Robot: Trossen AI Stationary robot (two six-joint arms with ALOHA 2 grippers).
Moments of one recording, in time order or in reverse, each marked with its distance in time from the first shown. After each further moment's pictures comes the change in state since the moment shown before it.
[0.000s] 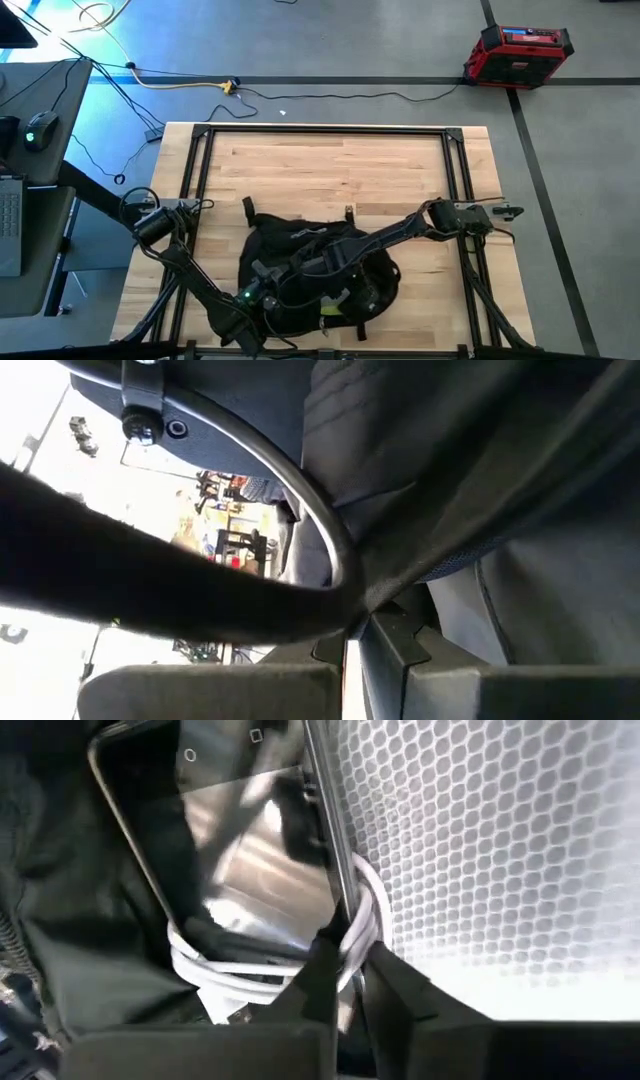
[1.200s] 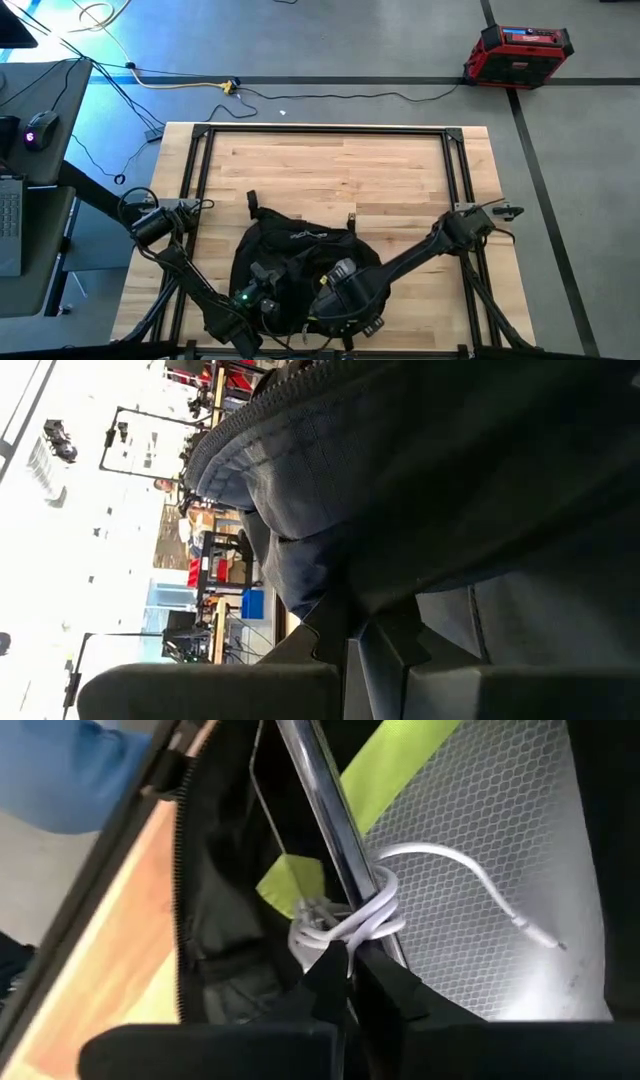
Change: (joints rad) left arm -0.025 -0.002 -0.001 0.007 0.053 0.026; right arm 0.191 -0.021 0.207 0.017 0.300 0.140
